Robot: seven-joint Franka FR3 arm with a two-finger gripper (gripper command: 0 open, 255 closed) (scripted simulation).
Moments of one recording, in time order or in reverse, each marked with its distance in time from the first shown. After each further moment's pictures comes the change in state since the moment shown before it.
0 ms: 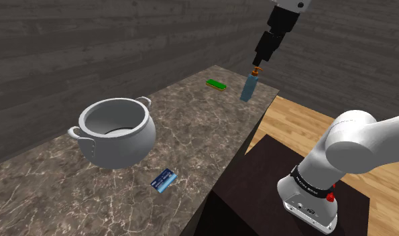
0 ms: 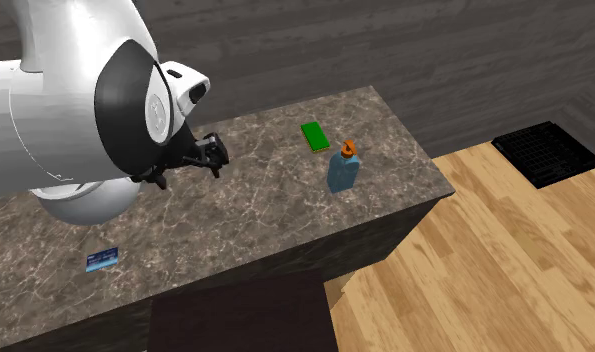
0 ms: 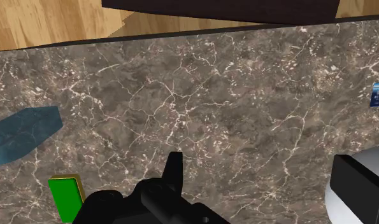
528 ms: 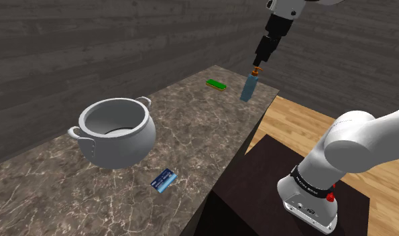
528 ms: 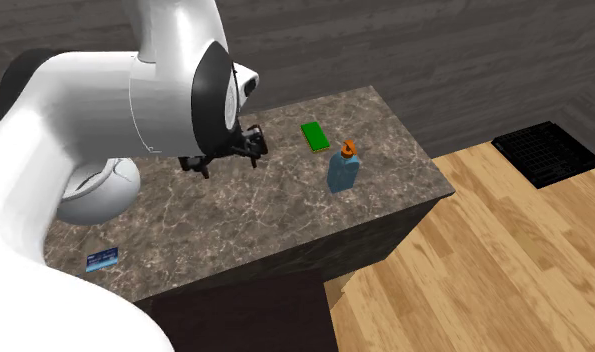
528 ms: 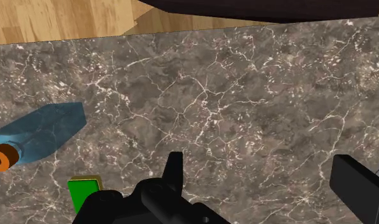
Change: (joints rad) arm -0.037 0.109 -0.117 0.019 -0.064 0.072 -0.134
